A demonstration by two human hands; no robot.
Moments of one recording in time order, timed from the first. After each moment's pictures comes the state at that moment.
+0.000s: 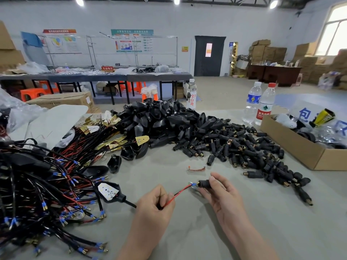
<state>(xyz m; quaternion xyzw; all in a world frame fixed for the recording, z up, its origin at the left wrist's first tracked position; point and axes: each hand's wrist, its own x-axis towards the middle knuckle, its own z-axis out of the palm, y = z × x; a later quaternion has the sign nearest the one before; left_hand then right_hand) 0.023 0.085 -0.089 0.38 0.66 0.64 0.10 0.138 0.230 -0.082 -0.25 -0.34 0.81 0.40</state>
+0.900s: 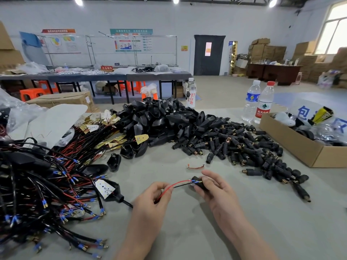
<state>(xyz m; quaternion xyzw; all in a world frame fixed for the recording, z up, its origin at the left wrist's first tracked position) 0.017 0.087 -0.095 0.38 0.68 0.62 0.07 0.134 0.227 -0.086 -0.23 -0.39 0.80 0.38</state>
